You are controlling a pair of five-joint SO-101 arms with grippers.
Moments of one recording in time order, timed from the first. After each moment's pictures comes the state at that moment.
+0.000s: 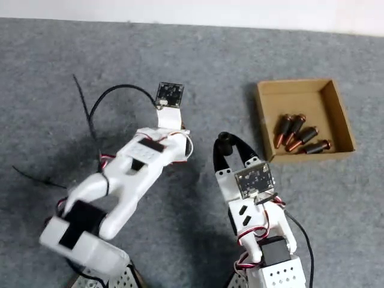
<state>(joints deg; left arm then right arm) 17.9 2.1 39.3 20.2 19.5 -19.7 -104.4 95.7 22.5 14.3</state>
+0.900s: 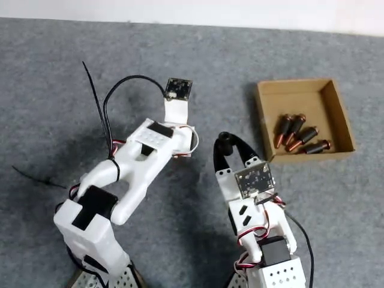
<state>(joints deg) 18.5 10.4 25.7 35.4 19.7 -19.6 -104.4 95.7 22.5 14.3</state>
